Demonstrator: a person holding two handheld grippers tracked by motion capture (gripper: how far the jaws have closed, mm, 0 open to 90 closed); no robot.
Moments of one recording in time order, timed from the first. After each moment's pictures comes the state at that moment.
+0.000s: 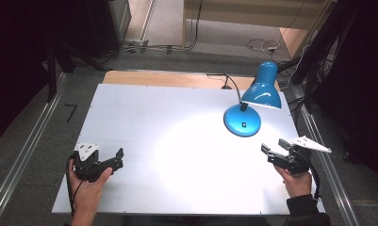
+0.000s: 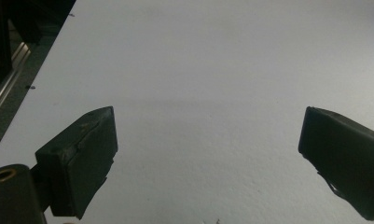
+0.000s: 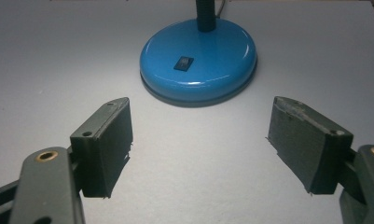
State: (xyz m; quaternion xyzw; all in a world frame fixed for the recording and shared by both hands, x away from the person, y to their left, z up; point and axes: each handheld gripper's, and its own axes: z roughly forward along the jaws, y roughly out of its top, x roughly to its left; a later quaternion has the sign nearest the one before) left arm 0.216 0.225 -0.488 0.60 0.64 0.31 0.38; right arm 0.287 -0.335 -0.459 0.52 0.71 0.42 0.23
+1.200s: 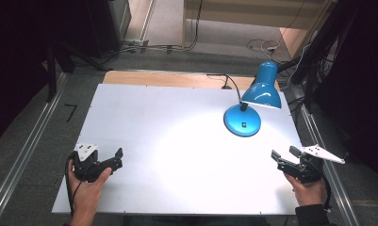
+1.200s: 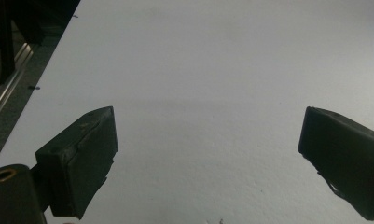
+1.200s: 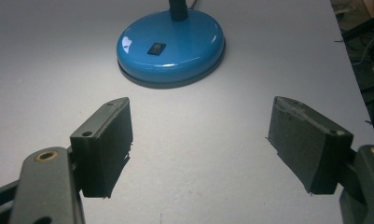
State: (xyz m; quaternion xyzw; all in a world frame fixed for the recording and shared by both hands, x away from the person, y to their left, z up) left arm 0.215 0.226 -0.487 0.60 0.64 0.31 0.38; right arm 0.265 -0.359 -0.463 0.54 0.70 0.41 0.24
